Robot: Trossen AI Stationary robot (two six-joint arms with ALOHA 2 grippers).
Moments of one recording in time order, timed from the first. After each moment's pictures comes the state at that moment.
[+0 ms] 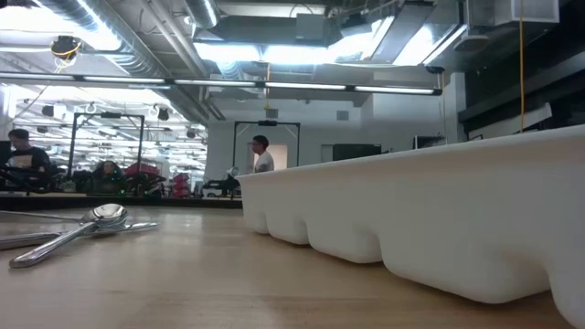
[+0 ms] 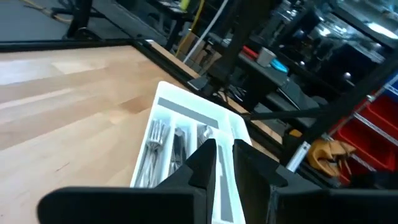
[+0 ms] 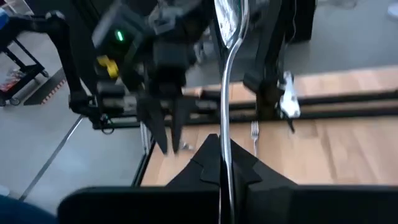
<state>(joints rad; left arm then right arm) -0.90 1.15 0.87 -0.20 -1.19 -1.02 -0.03 1.83 2.10 -0.63 -0.34 0.17</state>
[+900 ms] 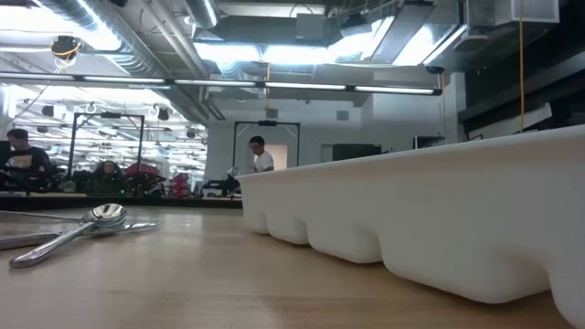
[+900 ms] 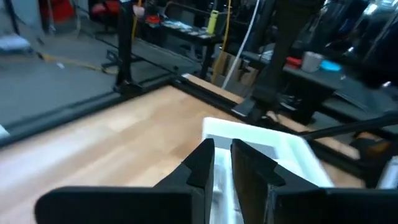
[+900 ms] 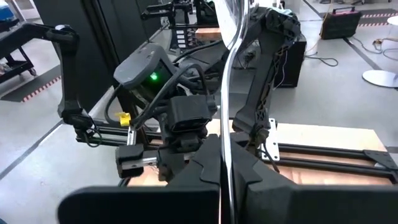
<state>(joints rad) -0.63 1.17 0.87 -0.06 -1.11 -0.58 -0.03 1.83 2.19 -0.59 -0.31 0.02</state>
